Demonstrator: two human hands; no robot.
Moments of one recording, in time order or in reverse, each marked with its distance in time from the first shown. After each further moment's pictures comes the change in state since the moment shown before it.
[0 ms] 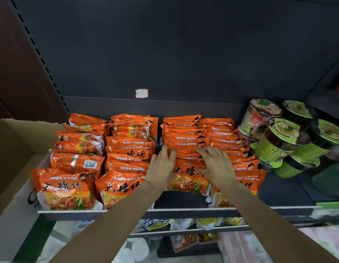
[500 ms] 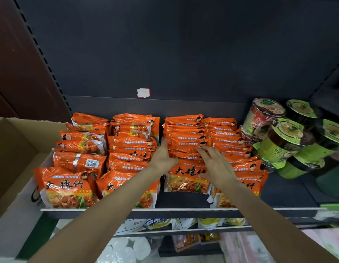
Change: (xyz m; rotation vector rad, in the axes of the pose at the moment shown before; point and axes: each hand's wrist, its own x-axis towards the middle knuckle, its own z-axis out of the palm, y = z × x) left_hand 0.020 -0.001 -0.034 -1.024 -0.158 -0.370; right_hand 0.002 0.002 0.006 0.069 -0.089 -0.021
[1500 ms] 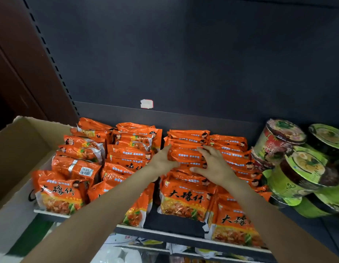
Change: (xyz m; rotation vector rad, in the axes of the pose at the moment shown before) left_hand 0.054 0.011 0.002 -0.007 0.020 -0.197; right_hand 0.080 0.042 -0.008 0.325 -0.111 -0.028
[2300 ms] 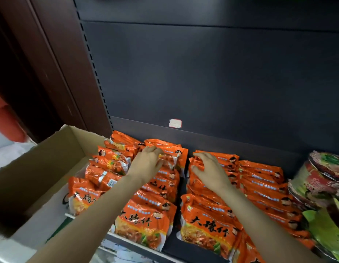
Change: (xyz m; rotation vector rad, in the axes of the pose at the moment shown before) left_hand -0.016 -0.015 -0.105 0.859 0.454 0.281; right_hand 0.050 -0.081 -0.004 0.175 0.127 -0.215
